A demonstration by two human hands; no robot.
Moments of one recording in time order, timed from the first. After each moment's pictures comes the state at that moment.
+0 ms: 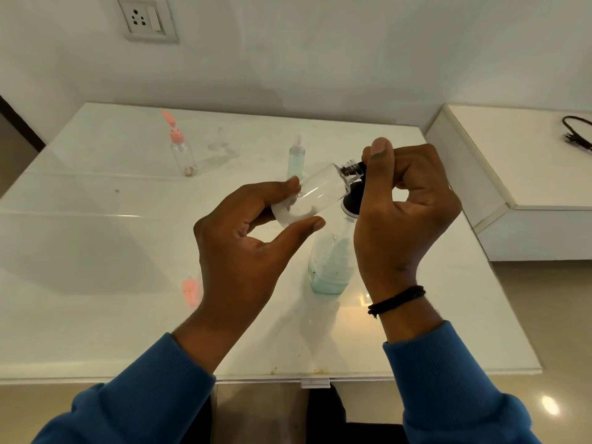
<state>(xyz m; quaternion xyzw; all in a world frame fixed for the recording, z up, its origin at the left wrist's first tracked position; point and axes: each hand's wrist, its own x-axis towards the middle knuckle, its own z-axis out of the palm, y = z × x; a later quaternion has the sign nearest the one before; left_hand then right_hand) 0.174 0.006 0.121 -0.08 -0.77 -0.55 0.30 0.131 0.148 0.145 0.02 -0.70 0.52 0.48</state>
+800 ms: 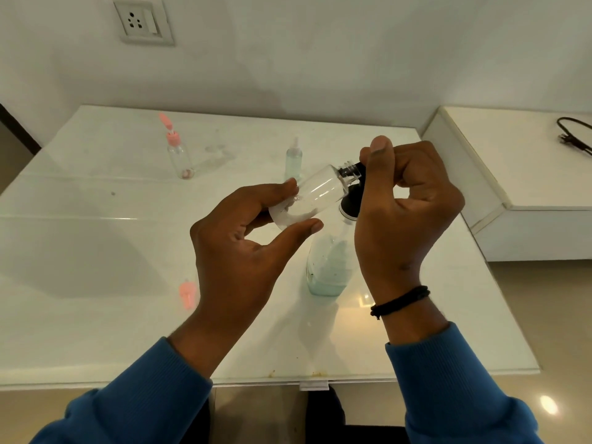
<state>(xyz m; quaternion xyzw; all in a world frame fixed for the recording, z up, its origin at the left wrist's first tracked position) 0.175 0.008 0.122 -0.07 -0.78 -0.55 0.30 0.129 0.151 0.148 0.03 -0.71 0.52 0.48</state>
